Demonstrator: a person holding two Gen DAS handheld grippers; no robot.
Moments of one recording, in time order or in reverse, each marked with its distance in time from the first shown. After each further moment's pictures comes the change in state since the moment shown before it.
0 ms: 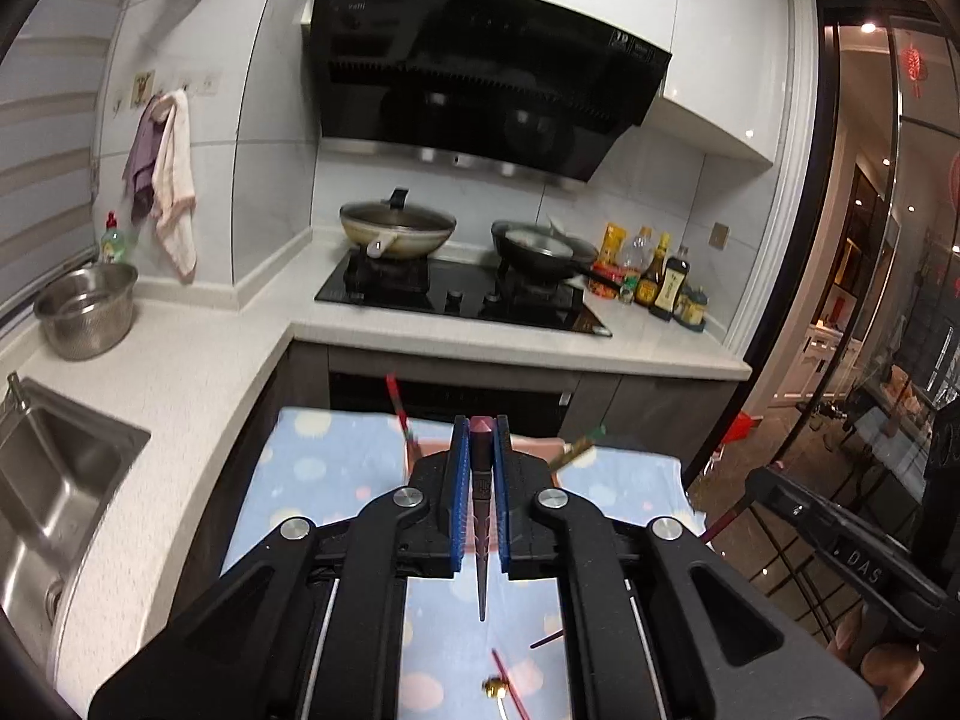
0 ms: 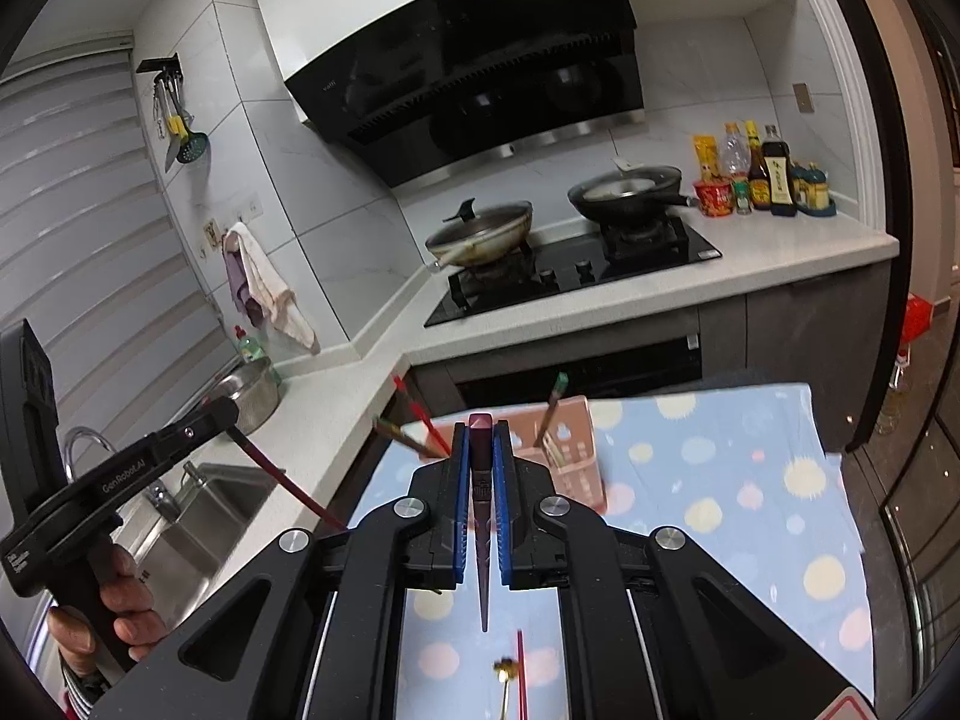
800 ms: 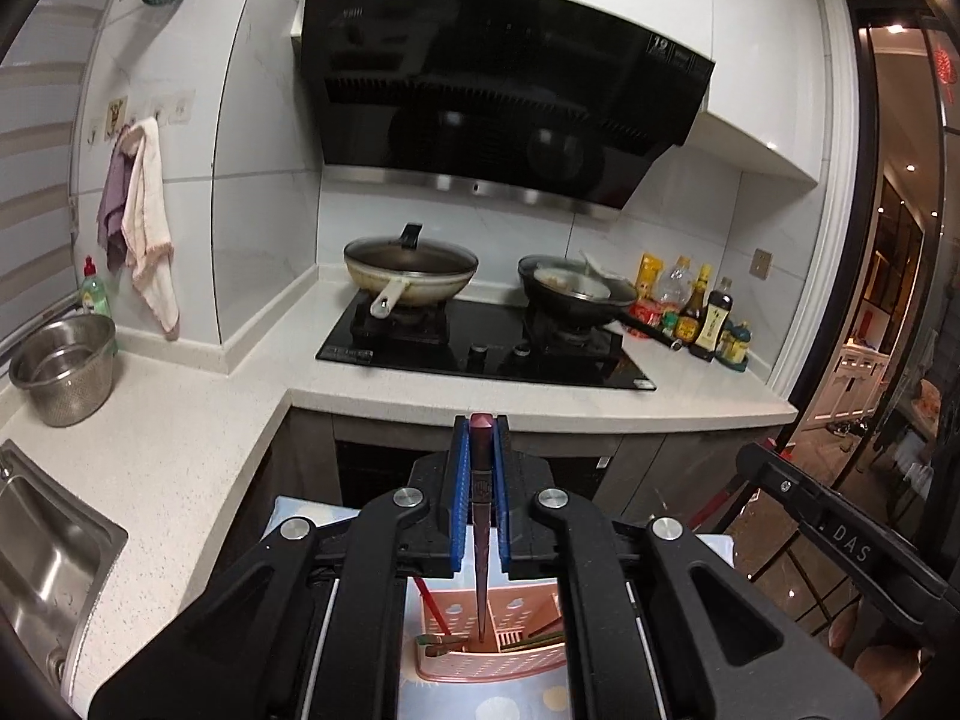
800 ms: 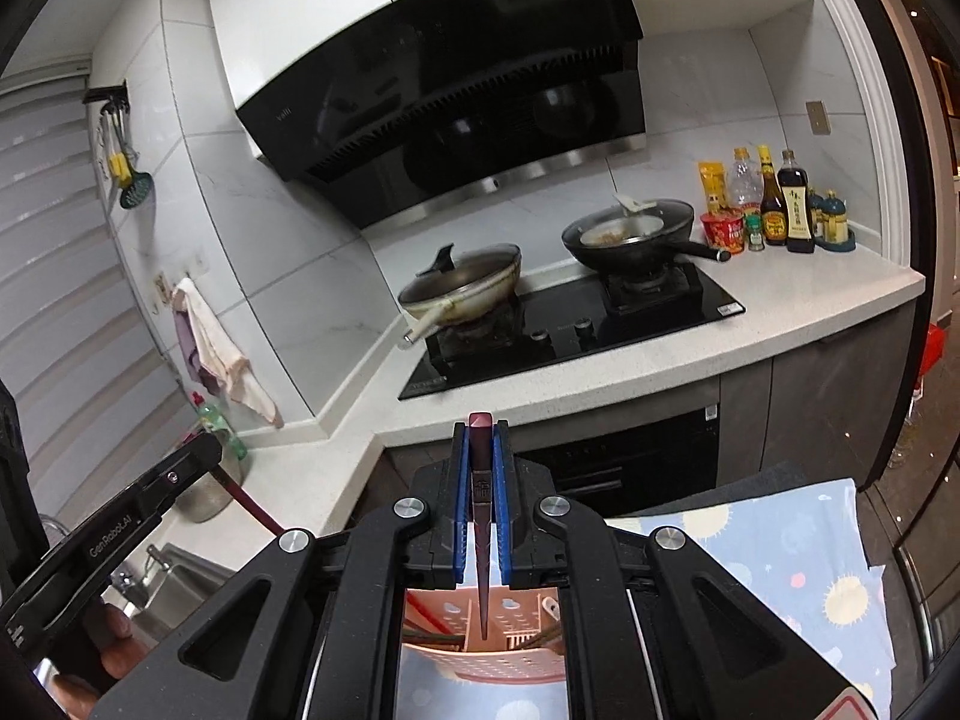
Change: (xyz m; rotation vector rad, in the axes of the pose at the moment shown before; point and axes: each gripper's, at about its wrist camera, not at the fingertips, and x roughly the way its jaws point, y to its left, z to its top) left arm 0.122 0.016 0.071 0.011 -0.032 0.057; right arm 0.138 -0.008 0.084 0.032 -0.029 -0.063
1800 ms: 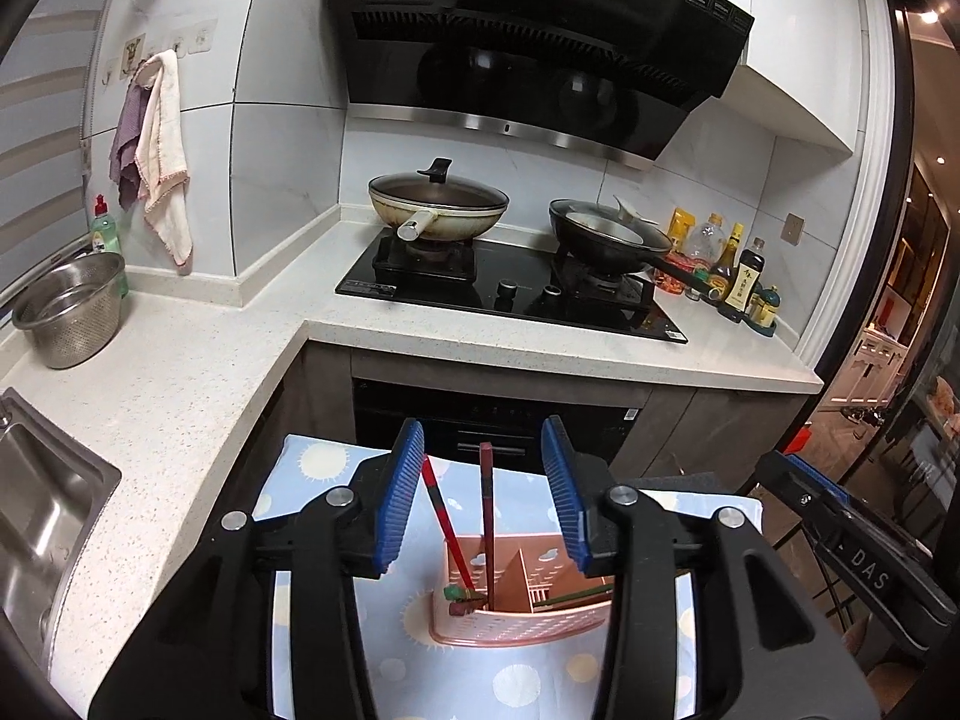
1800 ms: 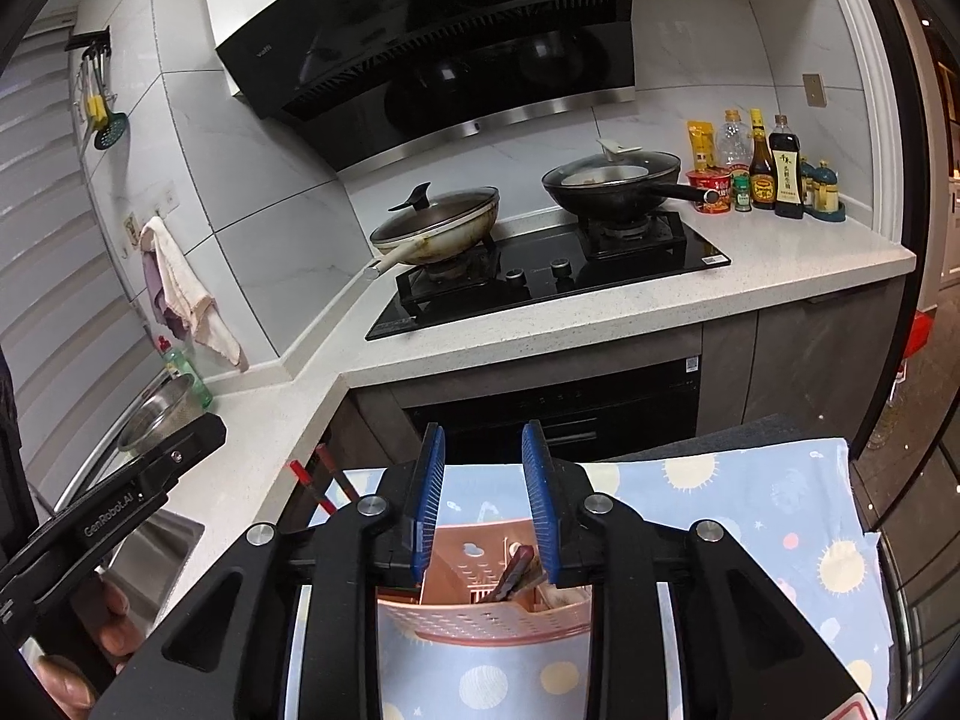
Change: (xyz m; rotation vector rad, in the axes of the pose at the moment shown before) left arm 0.027 0.018 -0.042 -0.036 0.101 0.048; right arm 0.013 -0.003 -0.044 -0.040 0.075 -0.050
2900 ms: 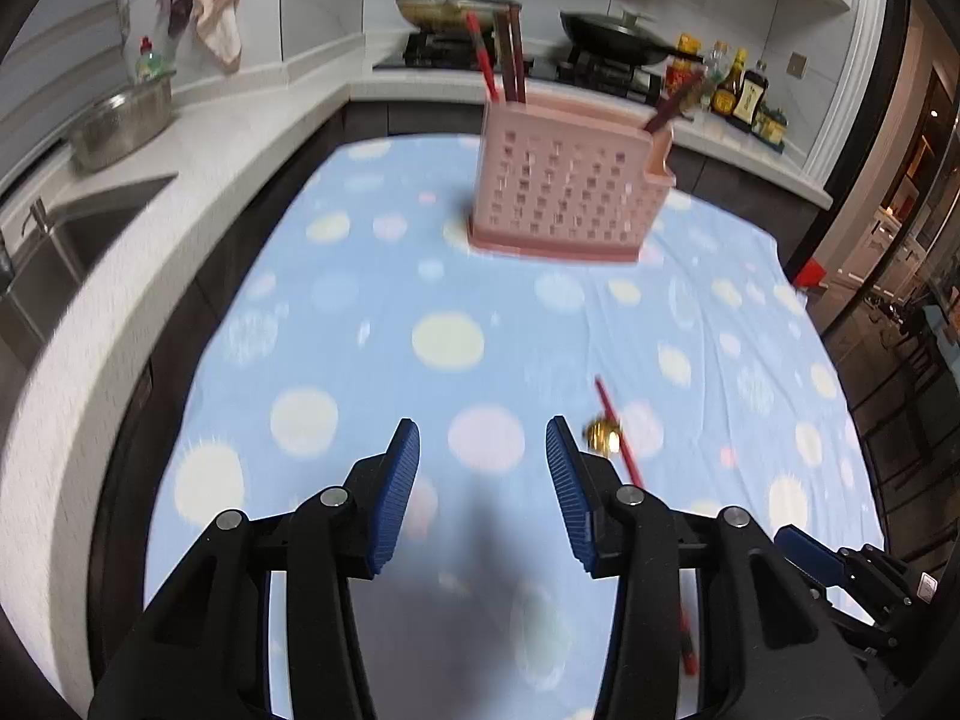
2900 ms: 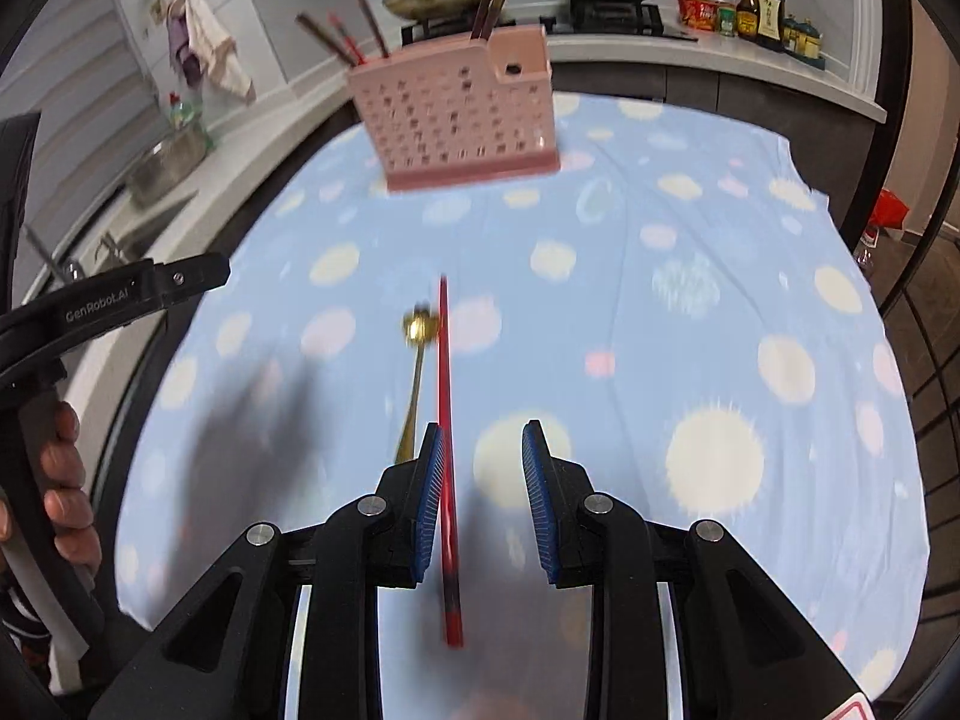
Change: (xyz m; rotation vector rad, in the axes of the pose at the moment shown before) left arm -0.096 0.018 -0.254 0.026 0.364 0.057; right arm -0.118 -0.021 -0.298 -0.106 0.448 -0.059
